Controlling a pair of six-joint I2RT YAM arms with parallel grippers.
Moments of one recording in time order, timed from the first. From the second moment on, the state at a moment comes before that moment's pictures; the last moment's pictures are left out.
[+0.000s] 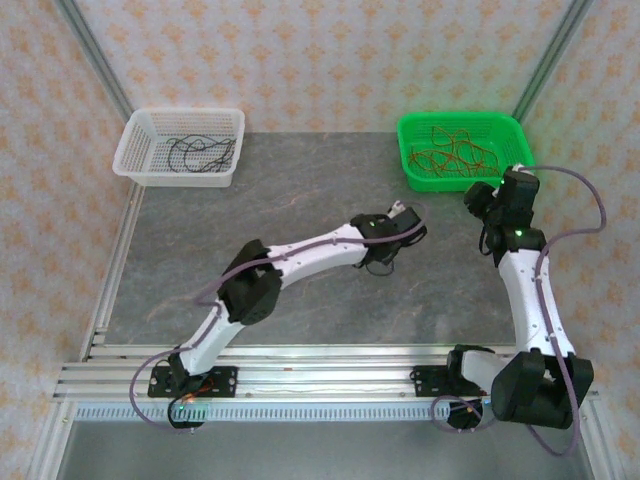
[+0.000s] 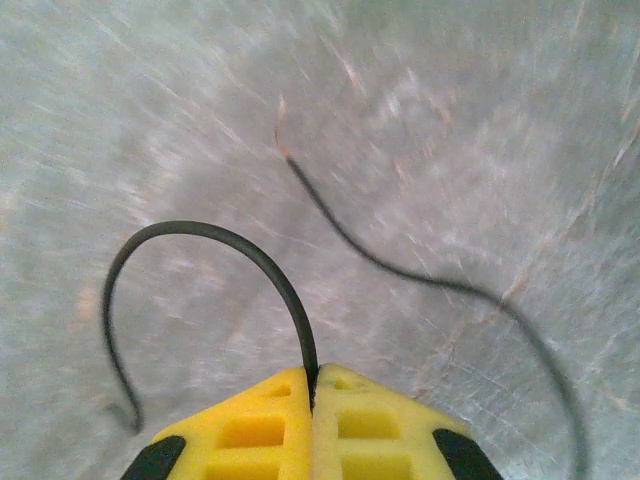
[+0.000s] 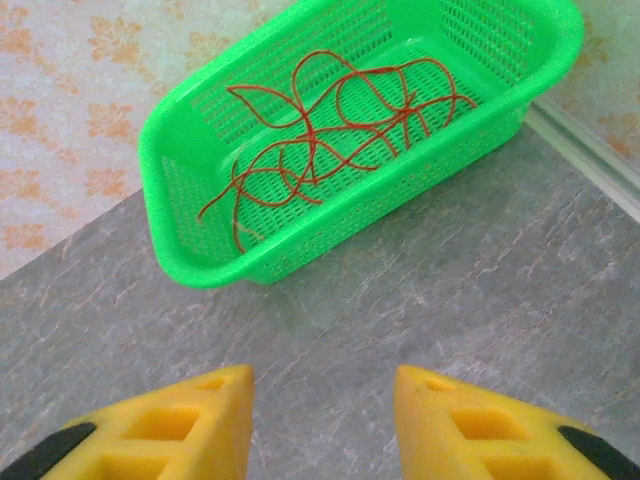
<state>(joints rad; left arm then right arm) -0.98 2.22 2.00 -0.85 -0.51 -0.25 -0.16 1.10 0.96 -0.41 -0.03 0.44</state>
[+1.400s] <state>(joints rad) -0.07 2.15 2.32 -0.54 -0.50 -0.10 0.60 1.15 0.77 -0.32 0.04 0.69</state>
